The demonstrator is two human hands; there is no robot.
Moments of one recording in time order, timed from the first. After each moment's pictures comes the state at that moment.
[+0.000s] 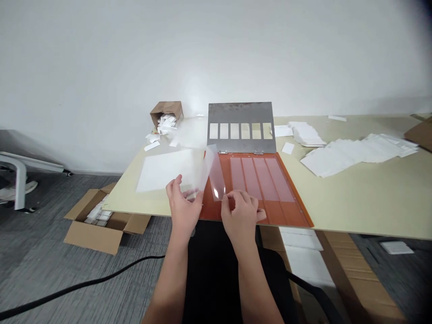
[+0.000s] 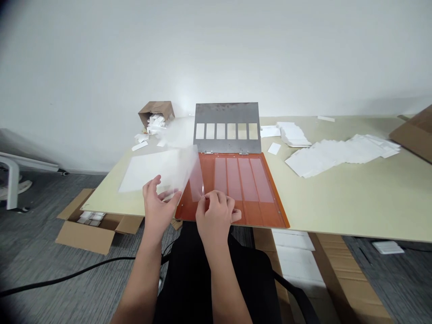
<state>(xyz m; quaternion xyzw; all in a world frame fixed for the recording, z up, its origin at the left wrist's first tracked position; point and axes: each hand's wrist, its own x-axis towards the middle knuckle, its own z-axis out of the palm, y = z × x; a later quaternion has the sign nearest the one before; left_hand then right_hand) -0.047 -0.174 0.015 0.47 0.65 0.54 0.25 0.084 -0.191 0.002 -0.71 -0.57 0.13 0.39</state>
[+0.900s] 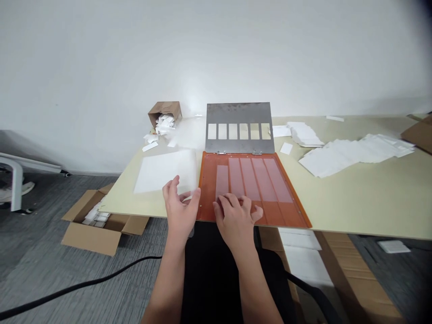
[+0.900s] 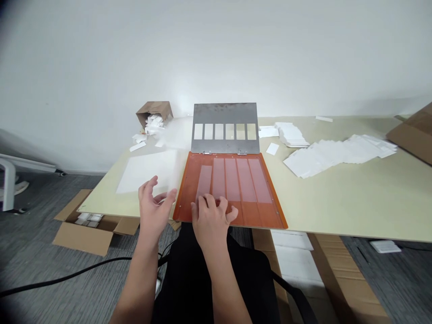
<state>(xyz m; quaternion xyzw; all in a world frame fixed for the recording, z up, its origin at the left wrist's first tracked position) -0.047 -0.179 0.017 0.46 0.65 0.56 0.24 0.086 -0.198 -0.012 -0.67 -0.69 -0.03 0.27</state>
